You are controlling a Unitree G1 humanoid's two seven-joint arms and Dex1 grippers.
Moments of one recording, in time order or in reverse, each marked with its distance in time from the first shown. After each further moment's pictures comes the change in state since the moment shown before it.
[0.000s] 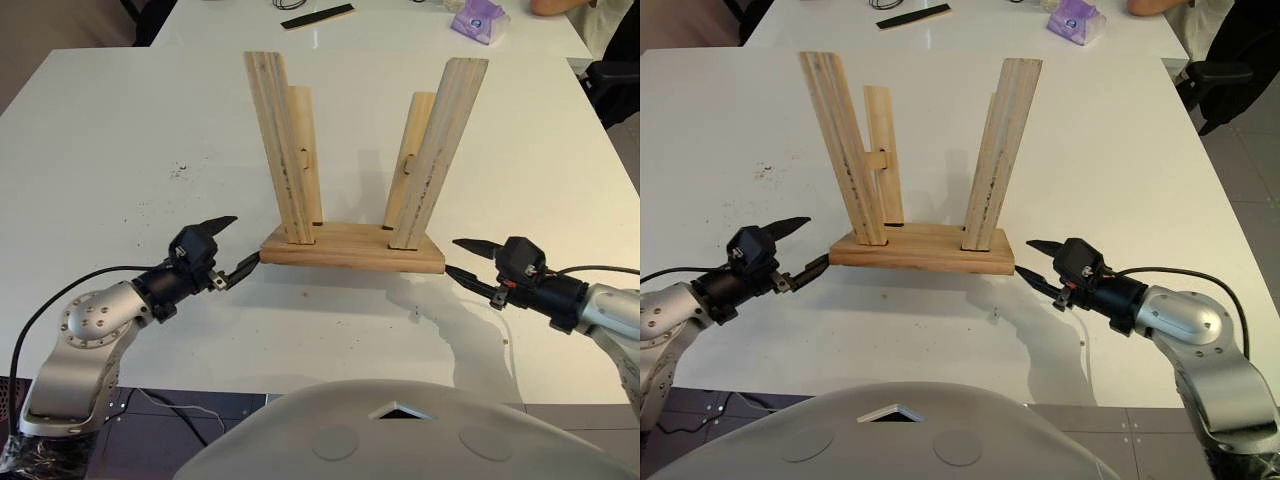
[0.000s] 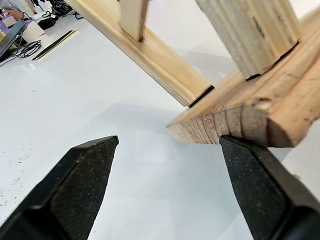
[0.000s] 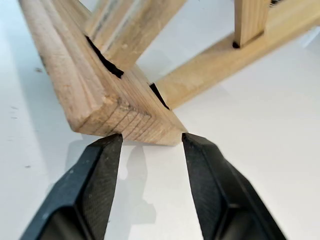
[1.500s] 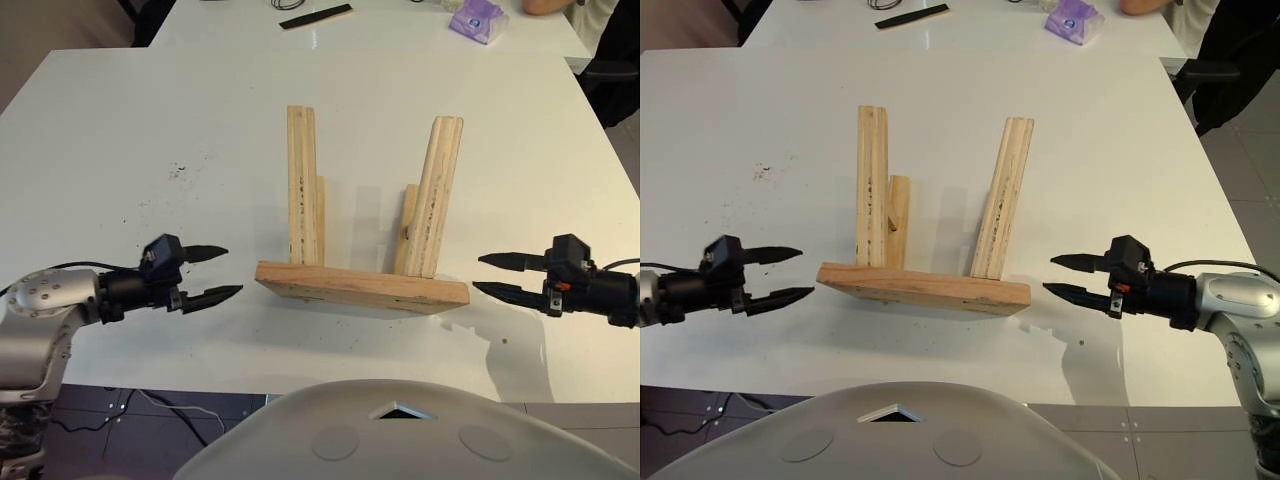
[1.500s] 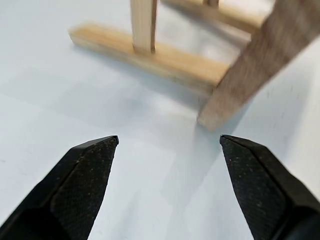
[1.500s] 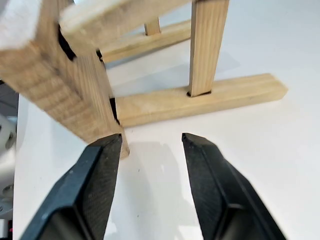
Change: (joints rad) left arm -0.071 0.146 -0.014 0.309 -0.005 -0.005 -0.495; right arm -0.083 -0.110 -0.029 0.382 0.103 -0.097 0.394
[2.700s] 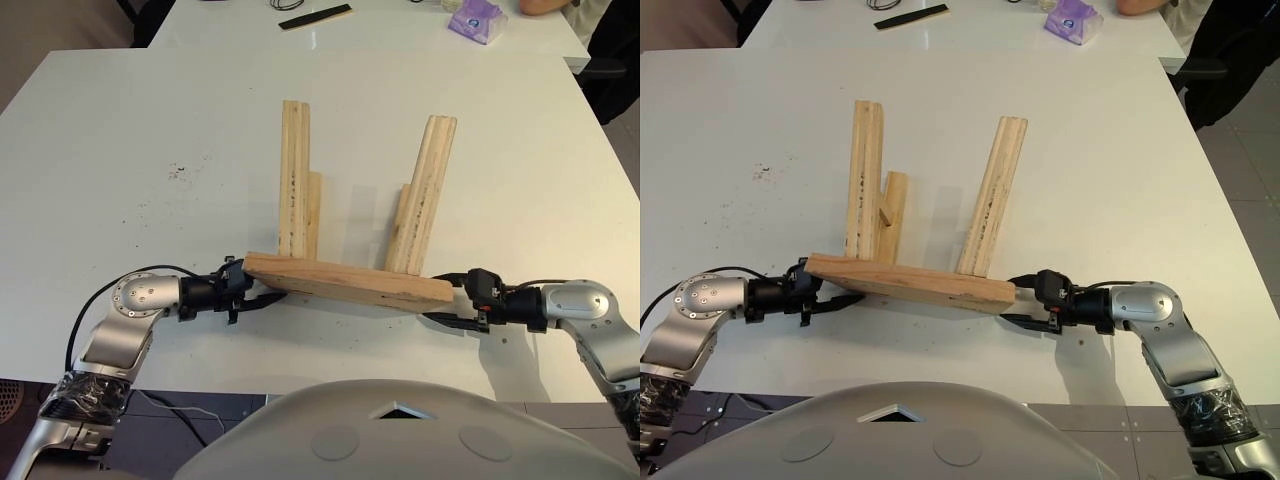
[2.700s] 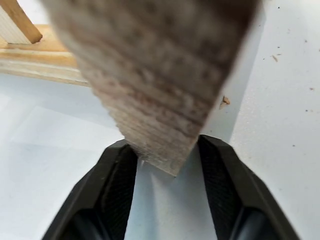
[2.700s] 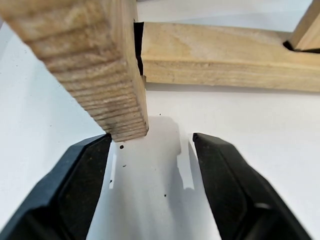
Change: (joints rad) left arm -0.167 -0.144 -0.300 0.169 0.212 -0.311 0.065; right arm -0.086 0.126 0.328 0.105 -0.248 -0.220 -0.097
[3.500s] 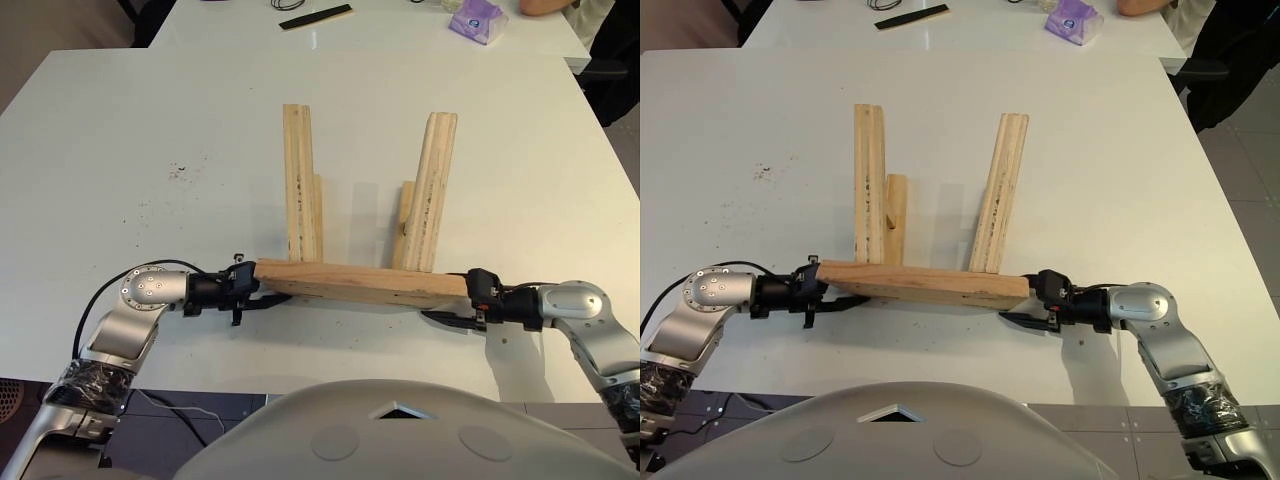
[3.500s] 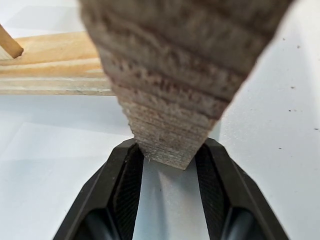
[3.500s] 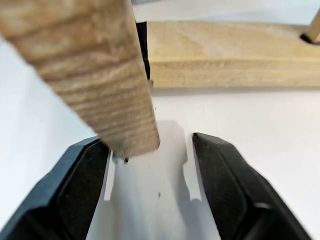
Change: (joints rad) left arm -0.059 0.017 -0.062 0.031 -0.003 -0.033 -0.038; right arm -0.055 0.035 0.044 0.146 0.000 -0.120 0.003
